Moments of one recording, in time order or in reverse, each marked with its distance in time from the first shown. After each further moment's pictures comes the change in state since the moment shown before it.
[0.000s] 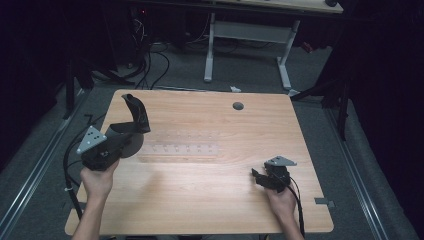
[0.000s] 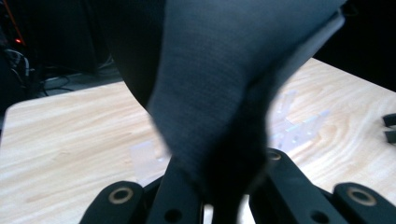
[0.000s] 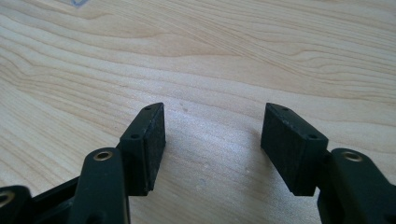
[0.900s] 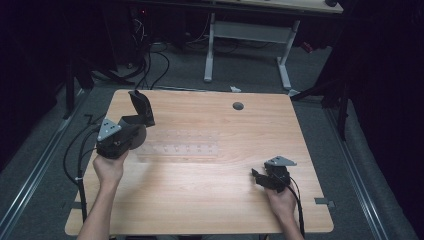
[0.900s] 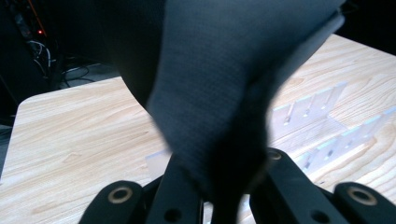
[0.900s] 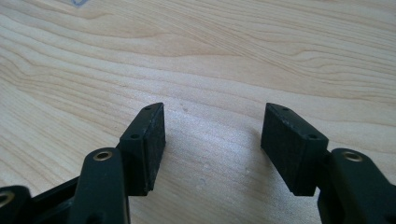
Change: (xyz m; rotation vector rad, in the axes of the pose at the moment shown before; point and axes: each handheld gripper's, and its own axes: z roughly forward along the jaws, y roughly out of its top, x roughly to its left) left arm 0.019 -0.021 0.046 0.022 0.080 0.058; right arm 0.000 0.000 0.000 -0.001 -0.001 -0.001
